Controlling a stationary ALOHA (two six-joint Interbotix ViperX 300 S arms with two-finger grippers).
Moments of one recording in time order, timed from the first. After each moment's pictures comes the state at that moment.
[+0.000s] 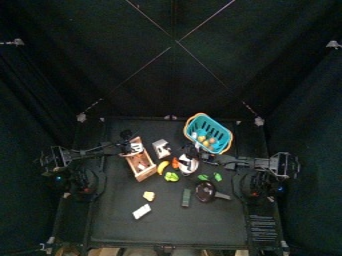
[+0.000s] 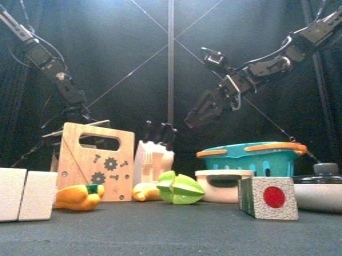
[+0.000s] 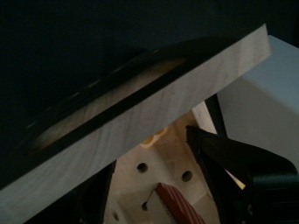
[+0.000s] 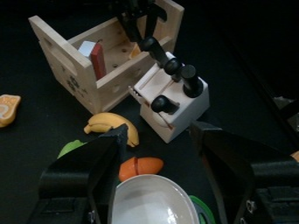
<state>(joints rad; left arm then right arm) 0.50 -0.14 0.82 0.33 0.53 -1.48 -0.33 -0.17 0.78 -0.10 -0.19 -0.05</state>
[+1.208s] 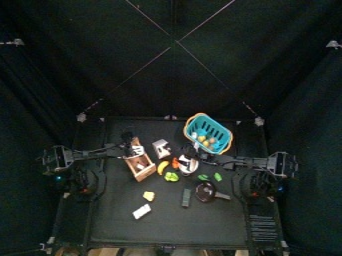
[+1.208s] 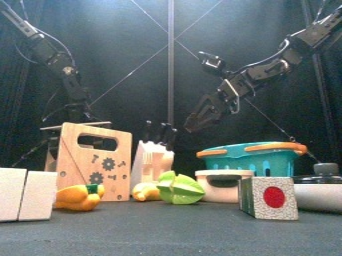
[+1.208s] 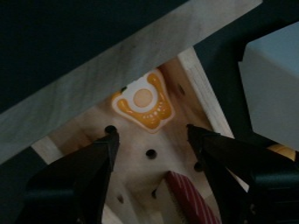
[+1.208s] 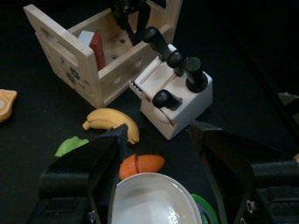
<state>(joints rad) 0.42 -0.09 0.76 0.35 0.67 -1.53 -0.33 -0.13 0.77 -0.10 -0.20 -0.06</state>
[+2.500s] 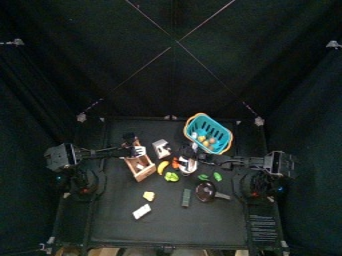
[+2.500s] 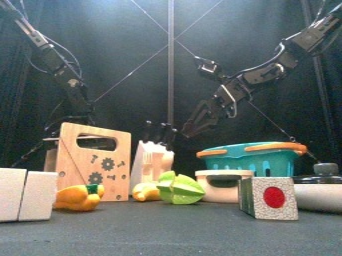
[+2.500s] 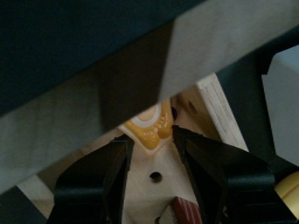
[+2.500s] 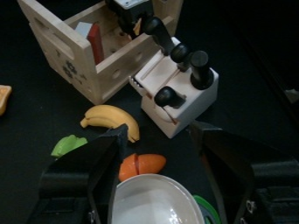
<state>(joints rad) 0.41 -0.01 0.76 0.49 0.66 -1.60 -0.34 -0.10 0.75 -0.11 -0.20 -0.05</state>
